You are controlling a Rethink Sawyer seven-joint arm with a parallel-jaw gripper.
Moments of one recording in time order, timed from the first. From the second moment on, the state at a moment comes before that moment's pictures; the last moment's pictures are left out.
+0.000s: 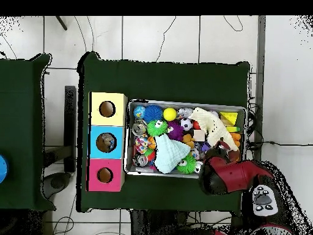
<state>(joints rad) -0.45 -0.46 -0.18 1.61 -0.87 -0.10 1.10</state>
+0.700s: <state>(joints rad) -0.42 -0.37 -0.24 1.53 -0.85 -0.18 1.10</state>
